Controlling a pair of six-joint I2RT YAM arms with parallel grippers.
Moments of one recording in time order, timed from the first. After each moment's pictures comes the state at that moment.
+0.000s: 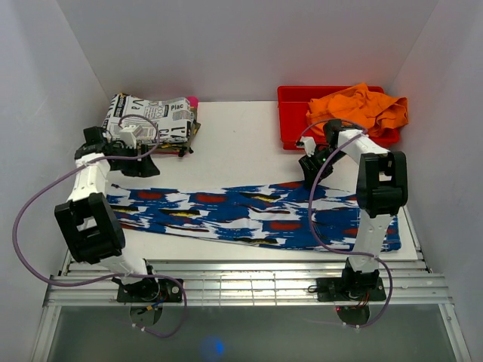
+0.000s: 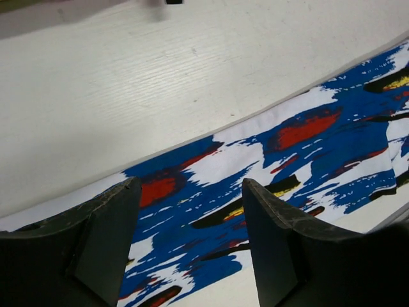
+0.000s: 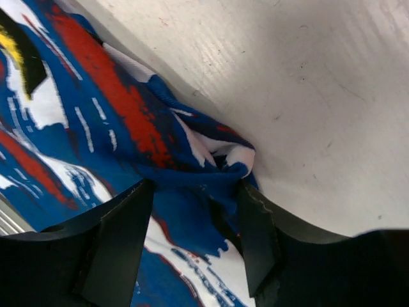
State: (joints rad) left arm 0.35 1.58 1.24 -0.74 0.72 0.43; right arm 0.11 2.00 1.49 -0.97 -0.49 -0.66
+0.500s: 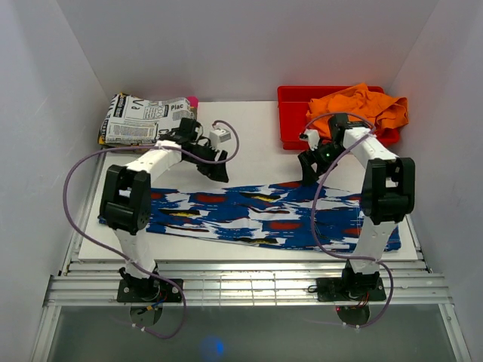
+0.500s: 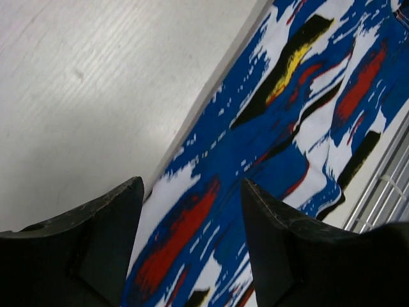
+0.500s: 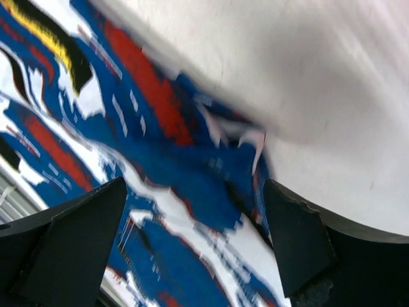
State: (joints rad) left arm -0.27 1.83 1.35 -0.59 0.70 0.32; right arm 0.10 1.97 1.53 -0.97 -0.54 -0.62
